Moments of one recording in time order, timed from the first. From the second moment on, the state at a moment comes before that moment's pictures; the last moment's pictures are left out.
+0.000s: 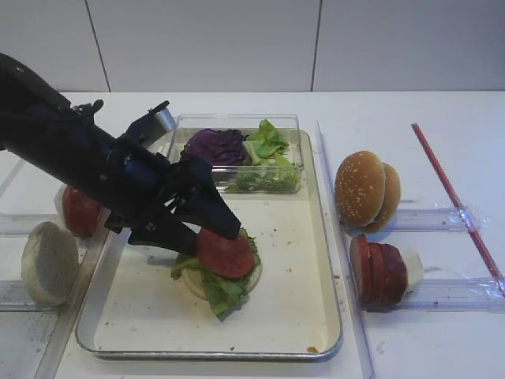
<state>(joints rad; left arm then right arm) -0.28 1.71 -0.99 -1.02 0.98 0.61 -0.02 -0.02 -0.47 0.15 1.13 -0.03</state>
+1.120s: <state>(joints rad) -0.13 1.49 -1.09 -0.68 1.11 0.44 -0.02 -0.02 -0.47 0.15 1.13 -0.03</state>
